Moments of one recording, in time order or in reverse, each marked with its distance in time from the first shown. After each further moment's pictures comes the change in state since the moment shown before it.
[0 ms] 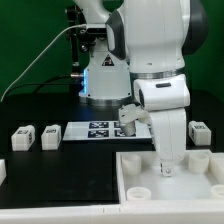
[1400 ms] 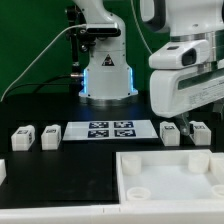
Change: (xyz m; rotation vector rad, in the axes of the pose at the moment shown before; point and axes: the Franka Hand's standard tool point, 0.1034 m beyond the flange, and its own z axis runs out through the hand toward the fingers) arm 0.082 -0.038 -0.044 -0.003 0.042 1.081
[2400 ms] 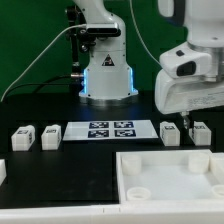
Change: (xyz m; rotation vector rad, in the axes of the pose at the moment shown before) arm -0.016 -0.039 0.009 0.056 -0.375 0.416
